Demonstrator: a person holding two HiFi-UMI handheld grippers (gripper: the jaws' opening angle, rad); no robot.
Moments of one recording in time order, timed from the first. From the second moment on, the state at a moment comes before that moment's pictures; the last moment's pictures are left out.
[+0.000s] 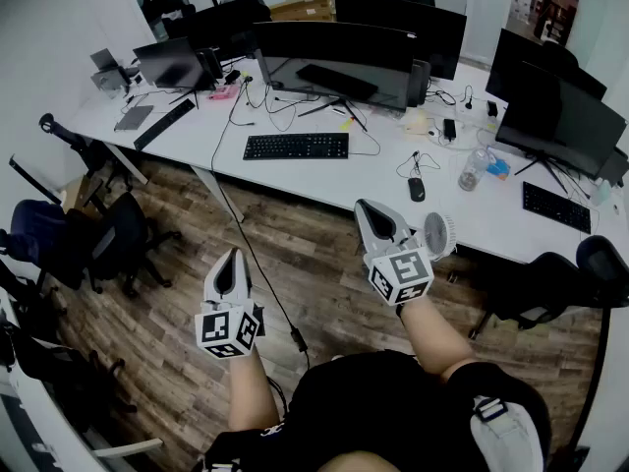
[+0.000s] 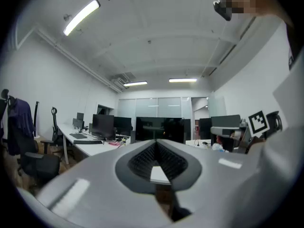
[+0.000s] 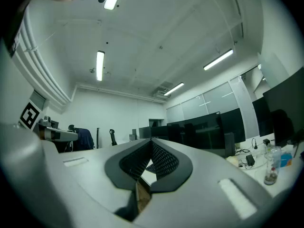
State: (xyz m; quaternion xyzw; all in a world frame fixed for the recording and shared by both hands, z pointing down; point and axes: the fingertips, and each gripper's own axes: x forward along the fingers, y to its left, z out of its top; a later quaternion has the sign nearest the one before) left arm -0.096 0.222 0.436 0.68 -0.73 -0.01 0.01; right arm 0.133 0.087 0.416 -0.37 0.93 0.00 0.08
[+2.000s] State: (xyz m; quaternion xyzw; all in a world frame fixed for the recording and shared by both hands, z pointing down) left arm -0.297 -0.158 0.463 0.70 -0.72 0.03 0.03; right arm -0.004 -0.312 0.465 -0.44 0.89 -0.06 0.03
